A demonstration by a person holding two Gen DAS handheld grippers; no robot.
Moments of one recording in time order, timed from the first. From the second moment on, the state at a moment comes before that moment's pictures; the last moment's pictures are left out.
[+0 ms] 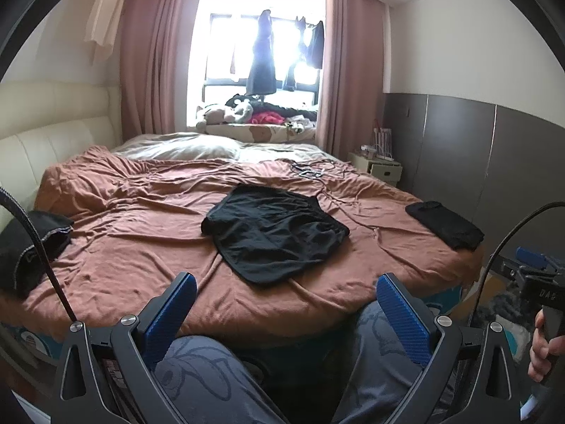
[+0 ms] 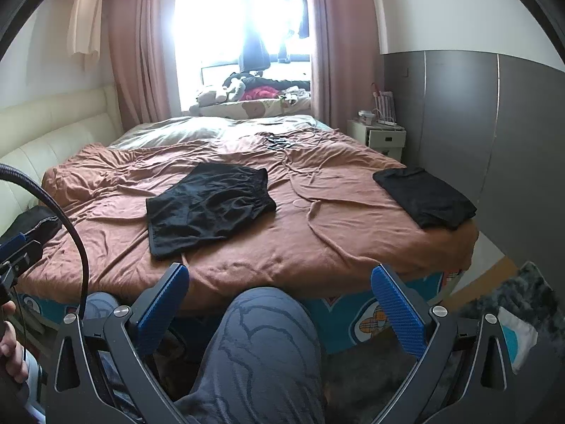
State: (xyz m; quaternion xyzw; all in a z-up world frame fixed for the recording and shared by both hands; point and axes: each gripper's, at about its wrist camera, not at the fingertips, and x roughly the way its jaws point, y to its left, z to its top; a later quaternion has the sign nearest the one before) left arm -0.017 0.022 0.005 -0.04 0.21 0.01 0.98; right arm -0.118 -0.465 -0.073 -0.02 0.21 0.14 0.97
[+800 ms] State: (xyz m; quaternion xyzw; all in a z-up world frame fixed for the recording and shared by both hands) left arm -0.037 0.022 0.014 -0.04 0.19 0.00 0.98; right arm -0.132 -0.469 -0.068 -0.02 0.20 0.14 0.97
